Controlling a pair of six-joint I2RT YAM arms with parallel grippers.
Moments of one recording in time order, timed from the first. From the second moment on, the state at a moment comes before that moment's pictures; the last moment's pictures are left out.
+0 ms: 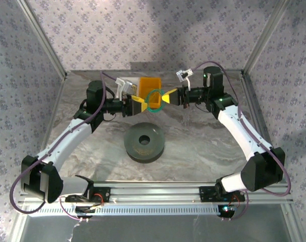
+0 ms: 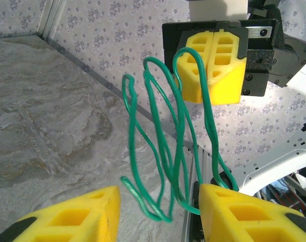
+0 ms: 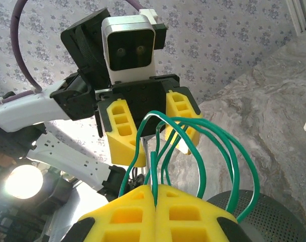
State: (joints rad) left arm -0.40 1.30 1.04 0.03 1.00 -0.42; right arm 0.32 1.40 1.28 -0.20 -1.19 0.30
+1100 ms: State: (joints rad) left arm -0.36 1.31 1.00 0.20 1.00 -0.53; right arm 0.35 1.39 1.27 -0.21 -1.19 0.30
